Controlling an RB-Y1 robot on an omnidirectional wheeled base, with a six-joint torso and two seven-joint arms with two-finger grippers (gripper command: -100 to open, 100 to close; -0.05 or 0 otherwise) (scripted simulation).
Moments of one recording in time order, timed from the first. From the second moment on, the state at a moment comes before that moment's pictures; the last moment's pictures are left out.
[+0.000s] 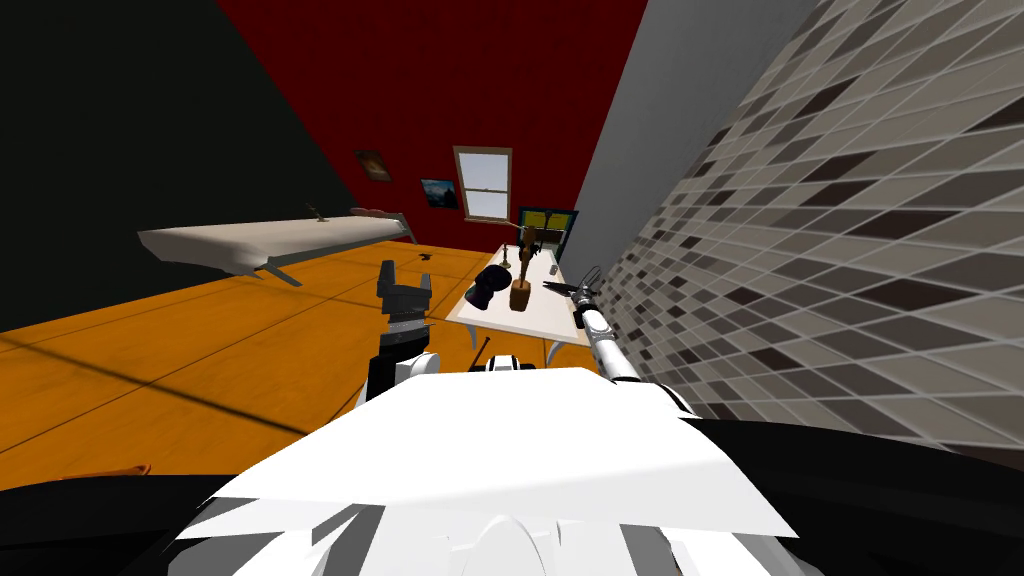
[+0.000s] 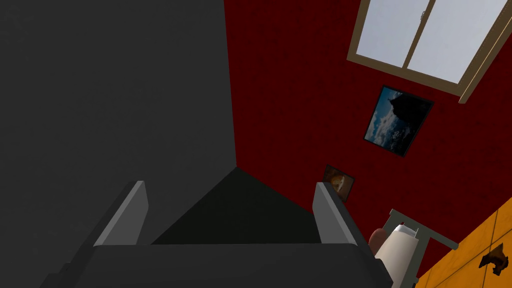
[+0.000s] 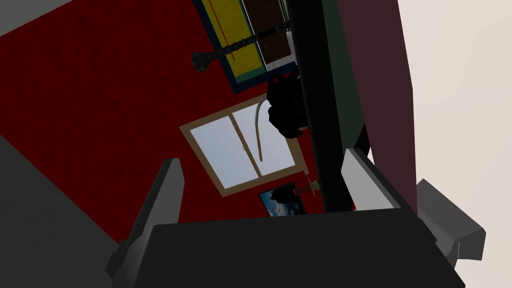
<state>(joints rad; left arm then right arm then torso) 0.51 -0.02 -0.06 -2.36 0.06 -0.38 0.10 -0.17 -0.47 -0.14 -1.26 1.63 0.10 0.71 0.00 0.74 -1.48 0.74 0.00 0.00</state>
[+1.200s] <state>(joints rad) 0.51 -0.02 -0.06 -2.36 0.06 -0.38 0.10 -0.19 -0.52 -0.15 -1.24 1.60 0.05 0.71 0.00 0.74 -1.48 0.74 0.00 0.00</state>
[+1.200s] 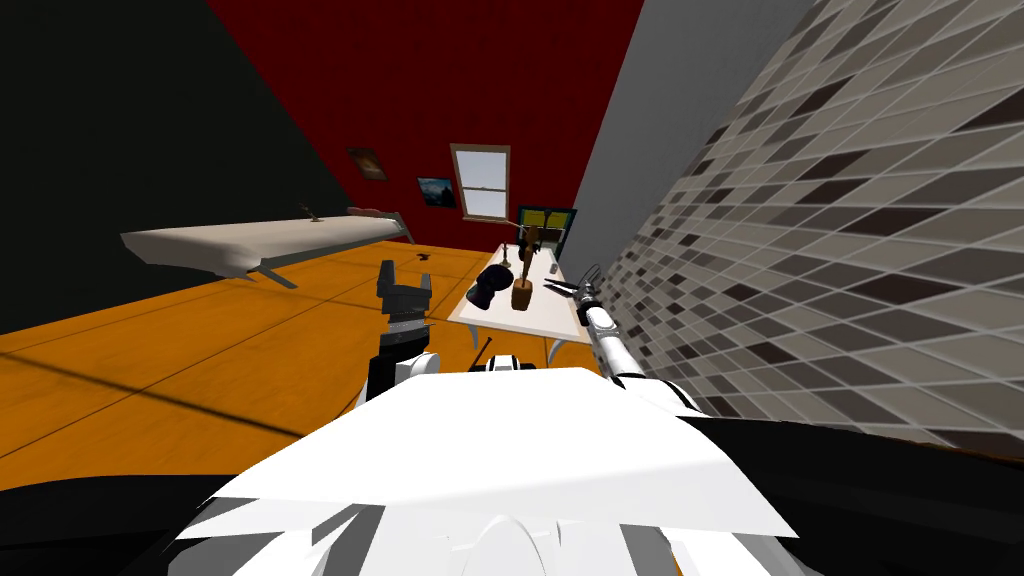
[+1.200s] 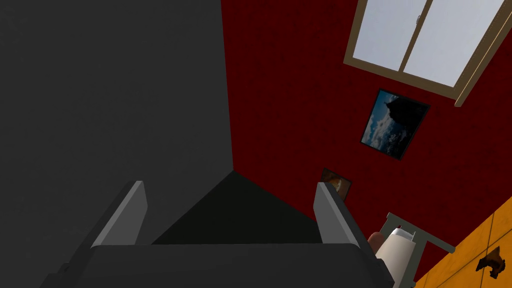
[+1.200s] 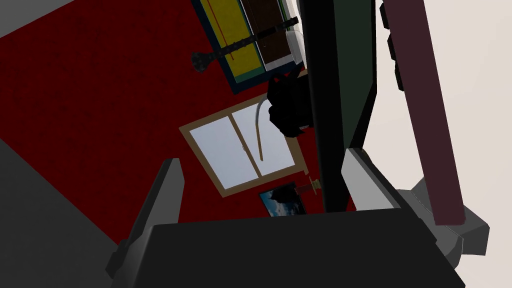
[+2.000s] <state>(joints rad) 0.51 -0.02 -0.06 -2.36 0.06 -0.38 0.10 -0.20 -0.52 -0.16 -1.24 1.59 0.03 0.72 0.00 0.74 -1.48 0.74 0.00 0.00</state>
